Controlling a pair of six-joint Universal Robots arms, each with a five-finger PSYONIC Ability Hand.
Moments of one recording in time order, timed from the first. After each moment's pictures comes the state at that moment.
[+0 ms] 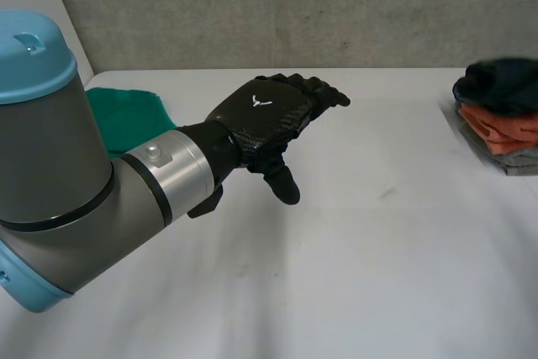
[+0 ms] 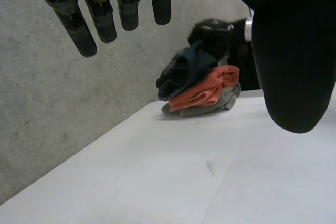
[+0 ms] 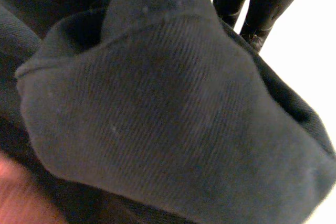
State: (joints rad) left arm 4.07 -1.83 -1.33 3.04 -1.19 3.25; right arm 1.18 -0.64 0.89 -0.61 0.81 3.14; left_hand 0.19 0.20 0.21 0.20 0.05; right_hand 0.94 1.17 1.18 1.19 0.94
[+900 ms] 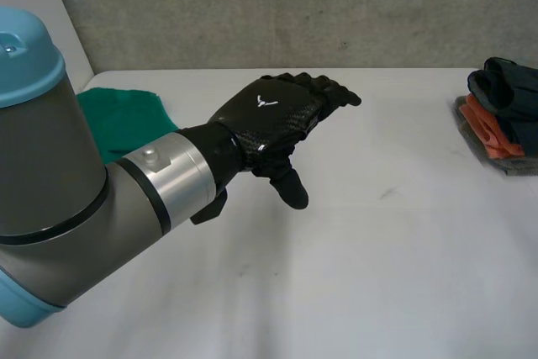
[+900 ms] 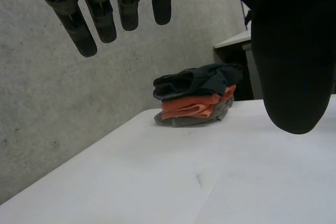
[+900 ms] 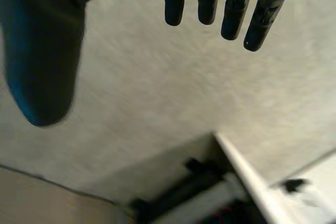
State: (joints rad) left arm 4.05 -1.80 -1.35 3.04 -1.18 3.21; right arm 0.91 -0.96 1.13 -0.25 1.31 2.55; left_hand 0.19 0.20 0.21 0.20 0.05; right_hand 0.21 0.22 0.21 0.24 0.07
